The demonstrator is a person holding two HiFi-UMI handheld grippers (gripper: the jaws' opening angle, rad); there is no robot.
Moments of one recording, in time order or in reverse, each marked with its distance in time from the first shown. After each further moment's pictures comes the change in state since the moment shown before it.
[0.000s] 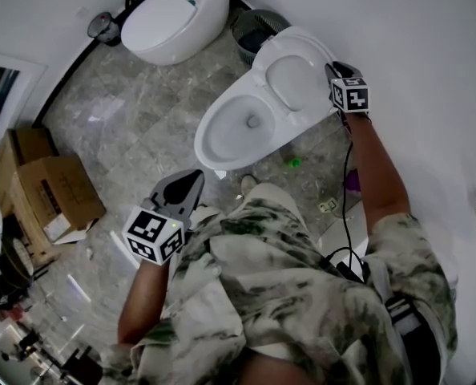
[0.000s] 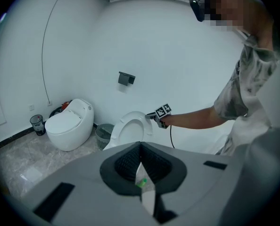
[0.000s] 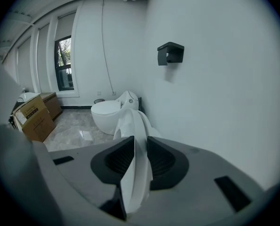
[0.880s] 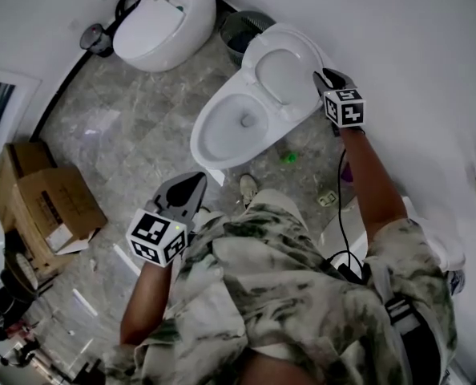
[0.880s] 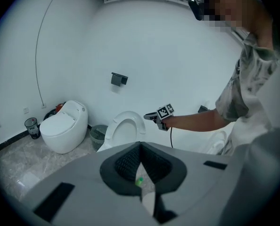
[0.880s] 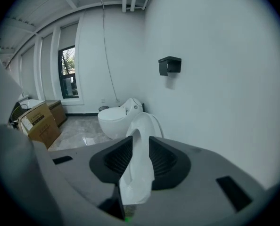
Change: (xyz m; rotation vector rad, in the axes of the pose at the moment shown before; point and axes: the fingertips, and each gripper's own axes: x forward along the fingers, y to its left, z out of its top) left arm -0.015 -0.030 -0.011 0.043 -0.005 -0.057; right arm -0.075 0.041 -0.009 0.041 -0.080 0.028
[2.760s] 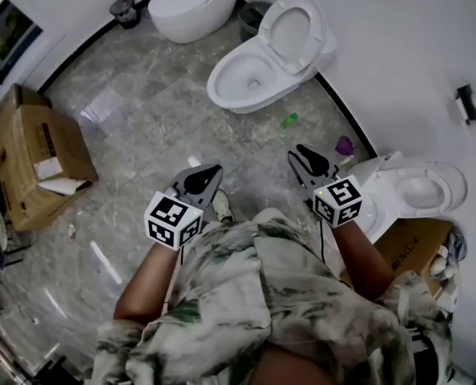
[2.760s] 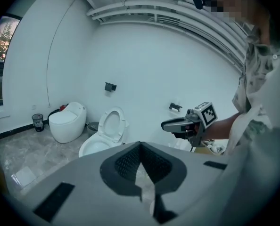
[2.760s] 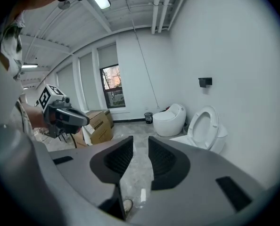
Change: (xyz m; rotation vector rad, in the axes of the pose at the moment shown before) left arm -0.300 -0.177 -0.255 0.037 -0.122 -0.060; right arm -0.470 0.476 -0.155 -0.004 -0.118 0.310
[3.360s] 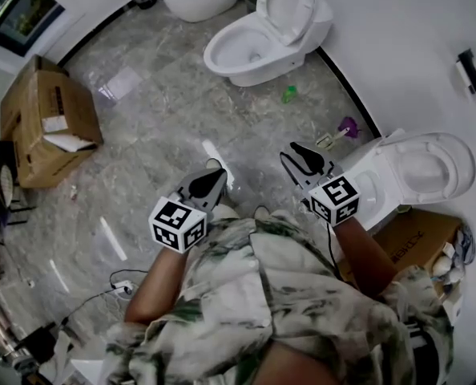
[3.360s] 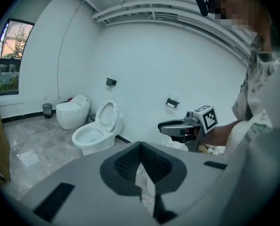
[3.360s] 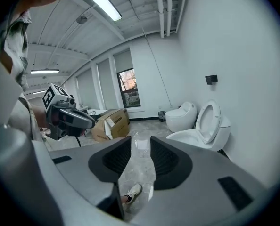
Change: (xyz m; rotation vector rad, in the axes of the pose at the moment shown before) left arm 0.010 -0.227 -0.099 -0.094 -0.004 0.121; right arm -0.177 0.012 -0.120 -0.041 -0.023 0.196
